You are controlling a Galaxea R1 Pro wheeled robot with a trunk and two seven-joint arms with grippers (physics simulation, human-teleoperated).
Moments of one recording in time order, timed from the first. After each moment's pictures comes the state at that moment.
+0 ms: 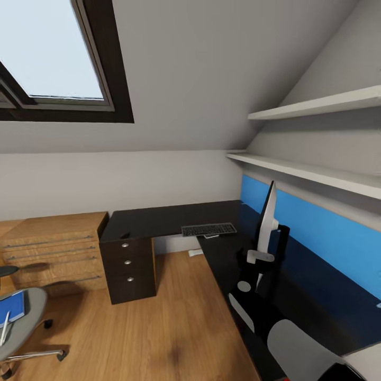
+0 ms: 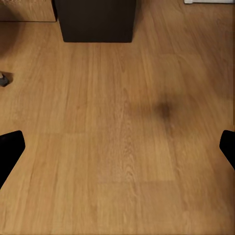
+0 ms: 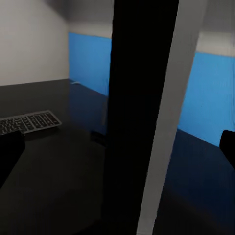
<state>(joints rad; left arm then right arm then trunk) -0.11 0.00 0.02 -0.07 0.17 -0.79 0.00 -0.71 0.04 0.49 -0.58 -0.25 -0.23 -0.83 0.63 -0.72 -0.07</state>
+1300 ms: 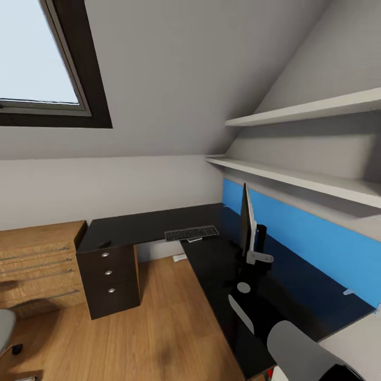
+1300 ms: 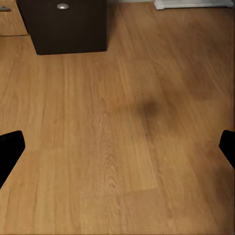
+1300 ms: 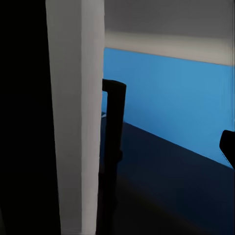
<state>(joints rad) -0.11 0.00 0.02 -0.07 0.17 -0.79 0.00 -0.71 0.04 0.49 -0.58 -0.25 -0.23 -0.82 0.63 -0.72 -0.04</state>
